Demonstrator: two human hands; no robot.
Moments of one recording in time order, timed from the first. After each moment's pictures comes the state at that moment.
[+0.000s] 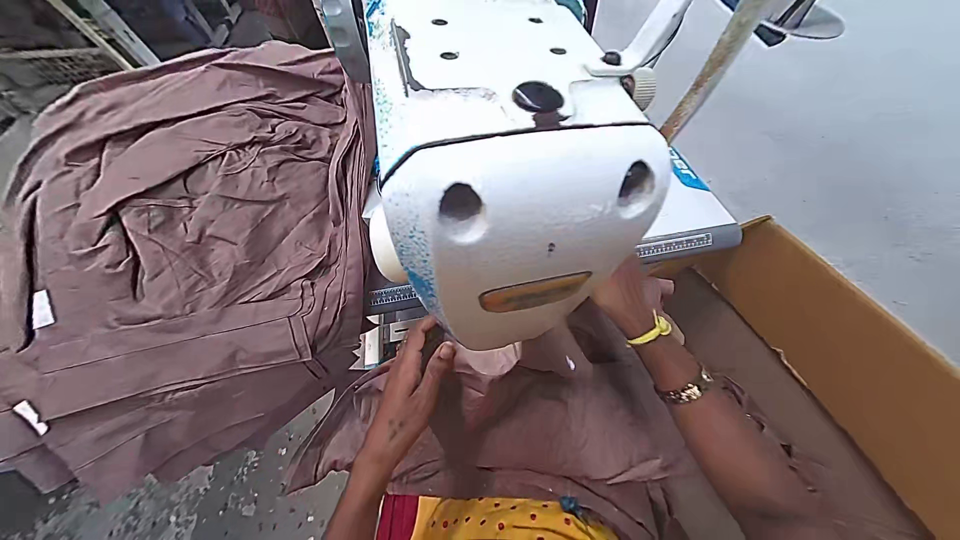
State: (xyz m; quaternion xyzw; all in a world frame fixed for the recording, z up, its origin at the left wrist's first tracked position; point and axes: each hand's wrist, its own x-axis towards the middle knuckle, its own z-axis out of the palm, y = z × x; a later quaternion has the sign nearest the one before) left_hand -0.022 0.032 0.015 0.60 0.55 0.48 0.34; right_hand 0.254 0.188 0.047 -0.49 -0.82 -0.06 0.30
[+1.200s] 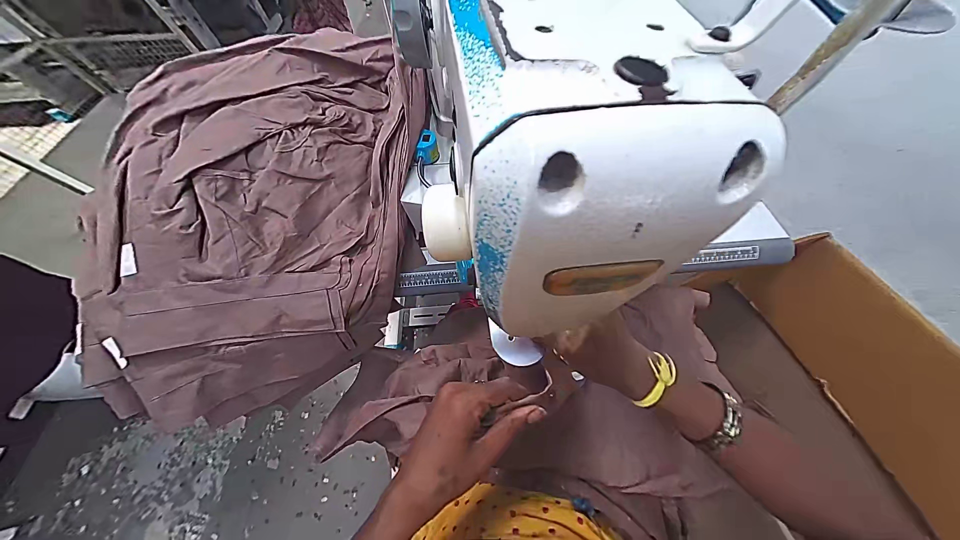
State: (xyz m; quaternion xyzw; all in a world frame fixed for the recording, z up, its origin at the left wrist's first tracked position) left_hand 0.007 -0.004 0.052 0.70 0.46 0.43 0.32; right_hand 0.193 0.118 0.078 -0.17 -0.92 -0.11 0.34
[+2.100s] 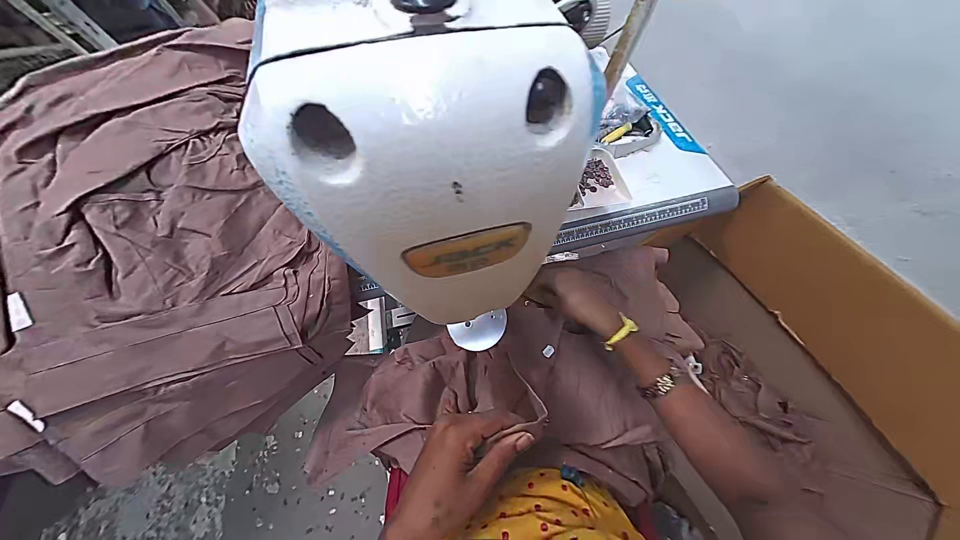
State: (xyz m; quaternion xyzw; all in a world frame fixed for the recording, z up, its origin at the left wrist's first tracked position) left_hand 0.027 -0.036 0.028 0.69 0.45 0.36 0.43; right_hand 0.262 0.171 -0.026 -0.49 -0.82 0.28 0.01
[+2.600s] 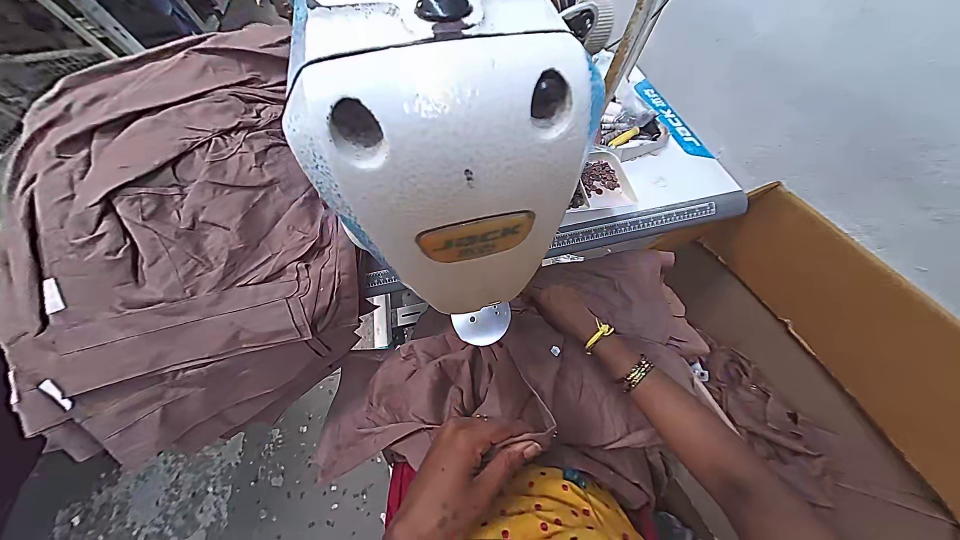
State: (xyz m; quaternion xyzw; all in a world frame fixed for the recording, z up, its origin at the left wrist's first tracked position) left_hand 0.030 -0.043 0.028 0.71 0.45 0.33 0.43; right_hand 0.244 0.172 -0.084 -0.48 -0.84 0.24 -0.07
